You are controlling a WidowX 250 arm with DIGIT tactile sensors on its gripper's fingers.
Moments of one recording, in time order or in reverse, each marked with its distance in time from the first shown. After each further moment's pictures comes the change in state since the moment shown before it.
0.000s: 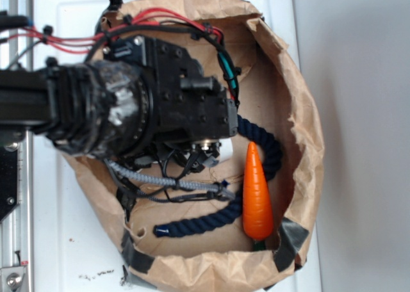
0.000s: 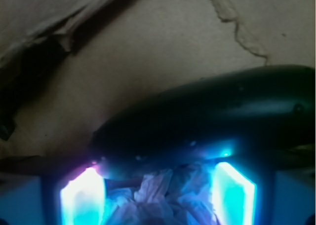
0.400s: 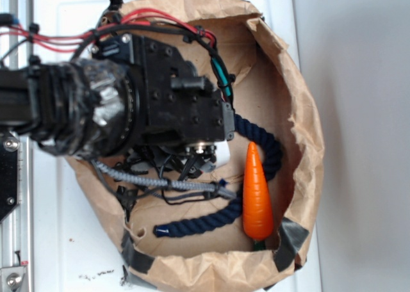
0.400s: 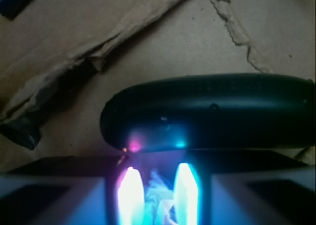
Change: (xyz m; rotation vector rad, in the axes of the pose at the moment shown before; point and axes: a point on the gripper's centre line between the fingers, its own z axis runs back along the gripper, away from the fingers) arm -0.005 0.002 0.003 0.018 0.002 0.036
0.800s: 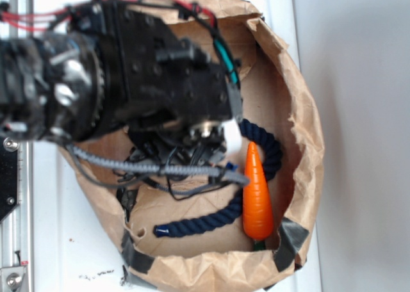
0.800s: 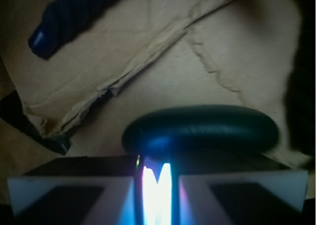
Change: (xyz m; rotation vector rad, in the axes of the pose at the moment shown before) arm -0.004 0.010 0.035 -0.009 -0.080 0.105
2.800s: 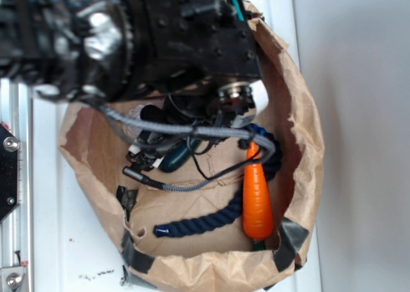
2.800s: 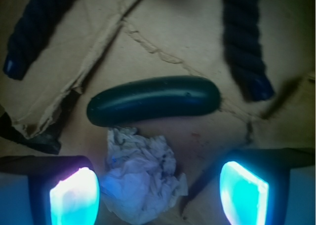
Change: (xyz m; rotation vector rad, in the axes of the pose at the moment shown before) arm -0.002 0.006 -0.001 -0.052 0.073 0.157
